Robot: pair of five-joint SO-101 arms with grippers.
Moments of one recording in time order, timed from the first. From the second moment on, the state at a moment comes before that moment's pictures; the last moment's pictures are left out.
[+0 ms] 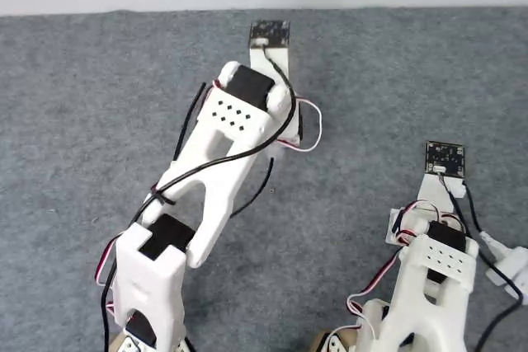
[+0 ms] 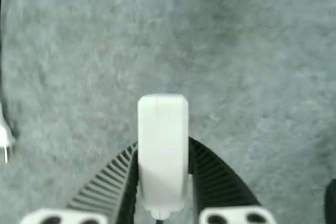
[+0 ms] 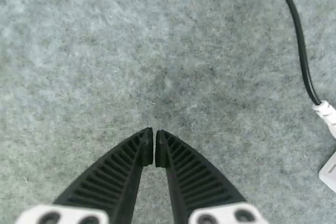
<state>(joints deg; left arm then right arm) 27.3 25.6 -32.6 98.7 39.6 23.0 -41.5 68.7 47.1 13.6</state>
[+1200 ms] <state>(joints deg) 24.5 19.1 -11.3 83.5 22.3 23.0 -41.5 68.7 47.1 13.6</state>
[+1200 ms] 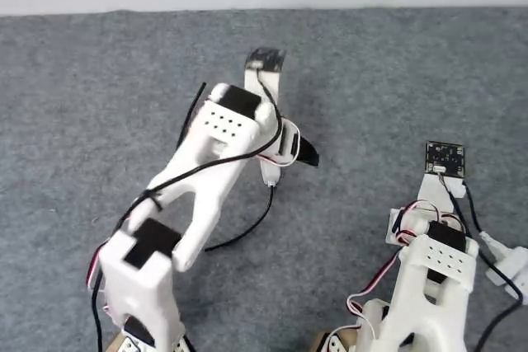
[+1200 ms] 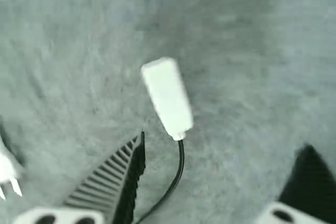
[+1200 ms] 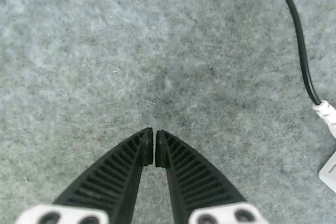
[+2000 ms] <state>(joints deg) 22.2 33.3 -13.3 74.9 1.1 22.8 -41.5 68.7 47.1 14.9</state>
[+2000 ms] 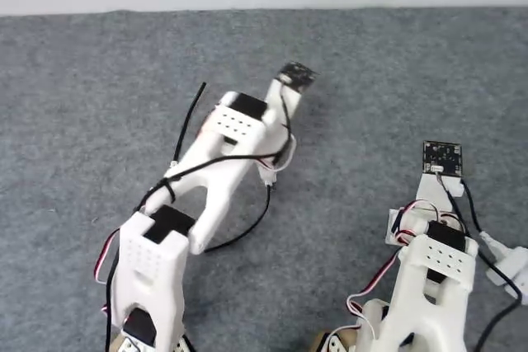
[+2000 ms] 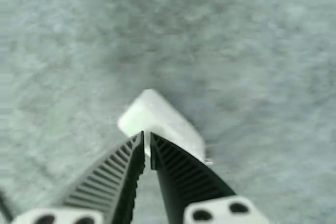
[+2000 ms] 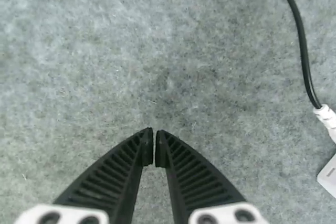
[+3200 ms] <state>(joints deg) 34.0 25.5 -2.4 65.6 -3.2 21.9 -41.5 69.4 46.9 15.2</state>
